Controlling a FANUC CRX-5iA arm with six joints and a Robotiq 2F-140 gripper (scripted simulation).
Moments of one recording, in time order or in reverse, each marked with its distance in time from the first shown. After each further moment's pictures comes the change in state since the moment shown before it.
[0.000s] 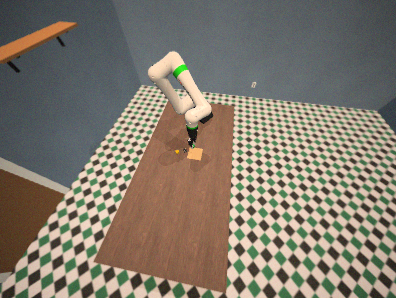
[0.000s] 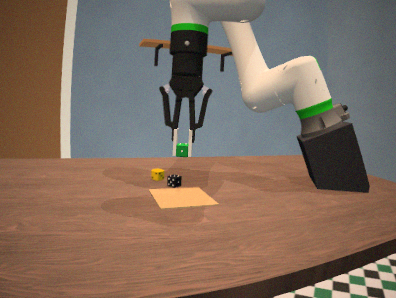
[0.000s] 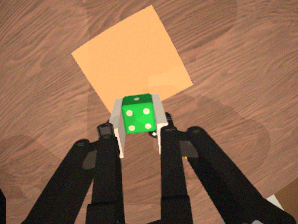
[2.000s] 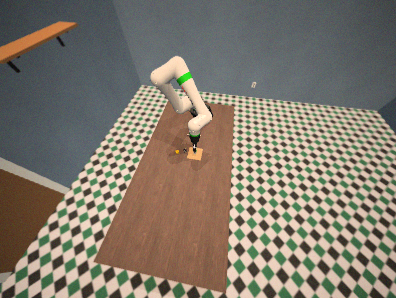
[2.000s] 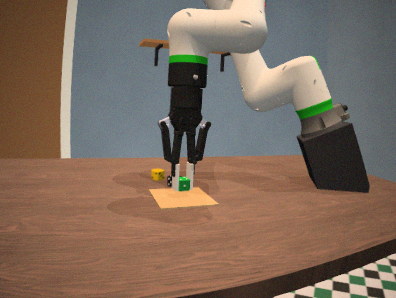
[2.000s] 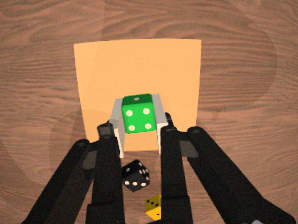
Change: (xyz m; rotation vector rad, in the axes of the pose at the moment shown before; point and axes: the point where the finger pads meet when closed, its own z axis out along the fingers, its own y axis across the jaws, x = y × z) arm 0.022 -0.006 0.081 0.006 0.006 -0.484
